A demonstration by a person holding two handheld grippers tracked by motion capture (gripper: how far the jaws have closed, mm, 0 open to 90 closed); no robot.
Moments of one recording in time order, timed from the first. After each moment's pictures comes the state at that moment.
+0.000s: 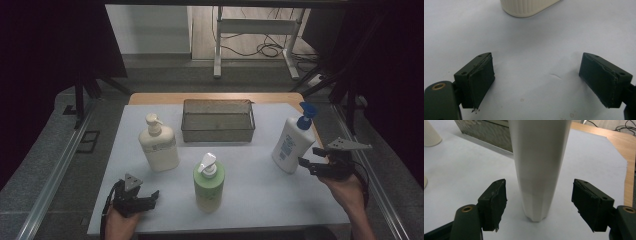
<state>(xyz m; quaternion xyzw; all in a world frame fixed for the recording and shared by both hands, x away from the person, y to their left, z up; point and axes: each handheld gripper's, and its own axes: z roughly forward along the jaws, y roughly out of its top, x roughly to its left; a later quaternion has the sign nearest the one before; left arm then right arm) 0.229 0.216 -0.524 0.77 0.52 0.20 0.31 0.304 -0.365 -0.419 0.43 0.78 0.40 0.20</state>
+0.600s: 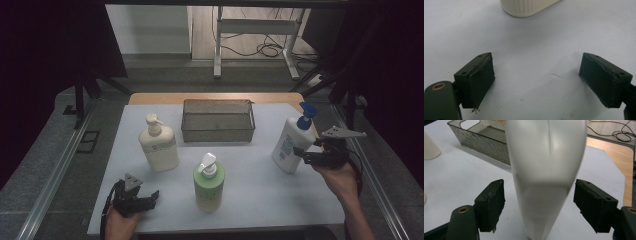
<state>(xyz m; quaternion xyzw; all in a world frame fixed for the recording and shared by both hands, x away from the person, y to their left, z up) 0.229 0.216 -0.524 0.77 0.52 0.20 0.31 0.325 -0.347 -0.400 0.43 0.78 0.41 0.21</state>
